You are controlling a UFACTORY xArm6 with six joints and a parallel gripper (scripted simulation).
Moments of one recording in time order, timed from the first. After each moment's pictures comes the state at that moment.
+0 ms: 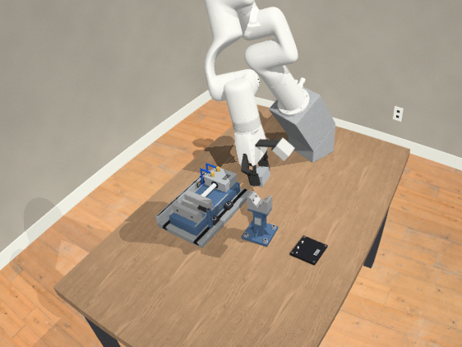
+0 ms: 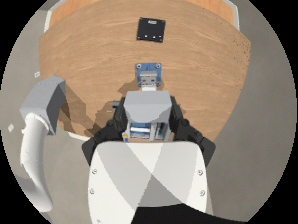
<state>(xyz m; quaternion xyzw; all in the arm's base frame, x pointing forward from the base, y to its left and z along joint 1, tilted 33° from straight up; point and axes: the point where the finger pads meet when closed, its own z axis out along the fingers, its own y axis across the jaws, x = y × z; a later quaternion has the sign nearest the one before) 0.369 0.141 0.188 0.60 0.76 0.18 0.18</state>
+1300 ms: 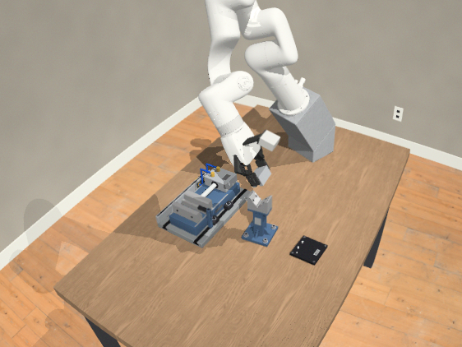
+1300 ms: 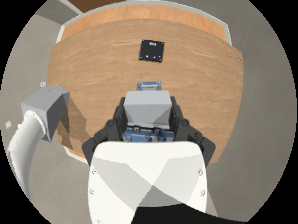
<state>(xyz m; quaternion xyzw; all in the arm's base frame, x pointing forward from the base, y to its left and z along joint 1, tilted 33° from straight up) 0.369 0.139 0.188 0.57 0.78 0.26 0.06</state>
